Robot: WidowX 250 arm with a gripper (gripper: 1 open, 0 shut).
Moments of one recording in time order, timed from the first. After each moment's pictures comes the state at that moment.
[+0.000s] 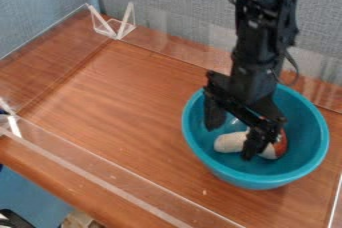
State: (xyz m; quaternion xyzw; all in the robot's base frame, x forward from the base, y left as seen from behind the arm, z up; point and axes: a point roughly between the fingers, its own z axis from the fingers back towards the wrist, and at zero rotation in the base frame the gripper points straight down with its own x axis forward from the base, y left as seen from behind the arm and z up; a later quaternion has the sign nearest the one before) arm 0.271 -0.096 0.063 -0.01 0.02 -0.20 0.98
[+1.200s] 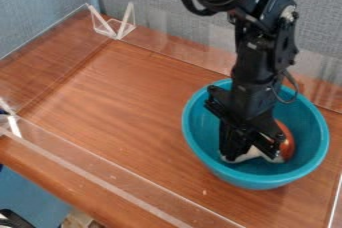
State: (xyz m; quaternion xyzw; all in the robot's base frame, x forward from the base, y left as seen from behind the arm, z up) arm 0.268 -0.096 0.047 -0.01 0.02 -0.20 0.98
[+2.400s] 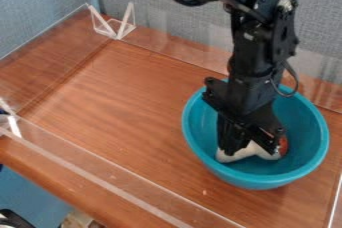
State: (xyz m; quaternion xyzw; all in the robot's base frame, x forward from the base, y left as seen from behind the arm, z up) arm 0.262 -0.096 0.067 0.00 -0.02 -0.21 0.98
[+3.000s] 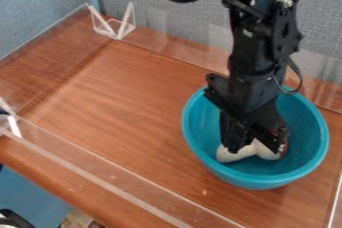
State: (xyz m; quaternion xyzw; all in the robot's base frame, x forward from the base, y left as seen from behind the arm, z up) arm 0.258 -0.100 0.074 -0.01 -0.04 -0.21 0.98
